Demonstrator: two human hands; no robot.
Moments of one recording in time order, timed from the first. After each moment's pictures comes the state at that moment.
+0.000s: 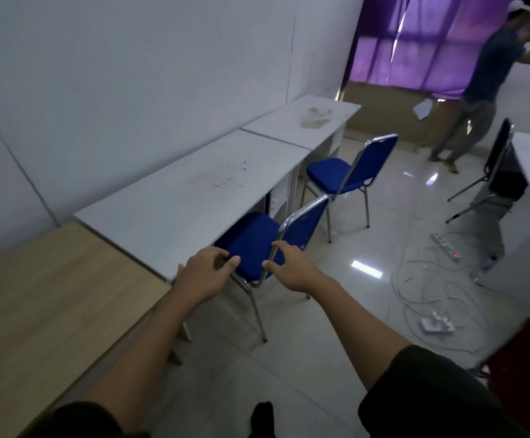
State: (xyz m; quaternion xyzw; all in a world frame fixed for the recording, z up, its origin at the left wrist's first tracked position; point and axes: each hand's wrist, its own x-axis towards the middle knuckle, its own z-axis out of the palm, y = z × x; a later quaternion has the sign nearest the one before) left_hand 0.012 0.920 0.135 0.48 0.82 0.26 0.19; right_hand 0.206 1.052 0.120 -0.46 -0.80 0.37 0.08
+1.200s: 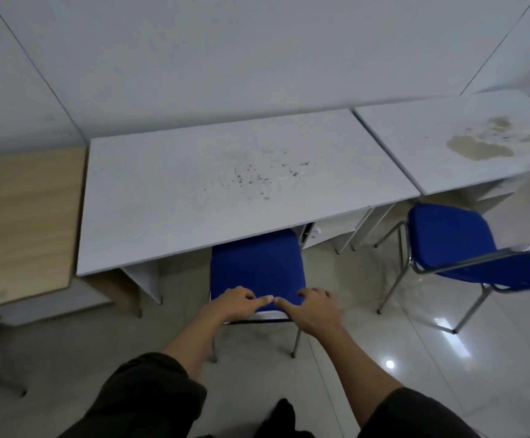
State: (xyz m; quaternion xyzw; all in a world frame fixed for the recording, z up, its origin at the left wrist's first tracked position) left_hand 0.049 1.418 -0.015 0.17 0.85 0.19 0.45; right_hand 0.167 1.594 -0.008 -0.33 -0.89 0.23 -0.21
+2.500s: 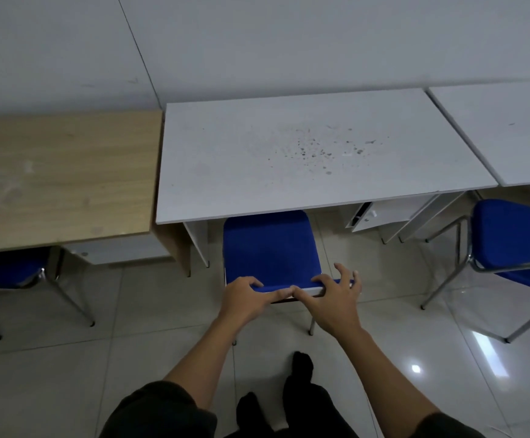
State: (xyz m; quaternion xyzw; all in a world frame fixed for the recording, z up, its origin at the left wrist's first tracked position) left_hand 0.120 1.276 -0.023 -0.04 0.88 0.39 0.26; right_hand 0.194 1.472 -0.033 -0.27 -0.91 0.31 -0.08
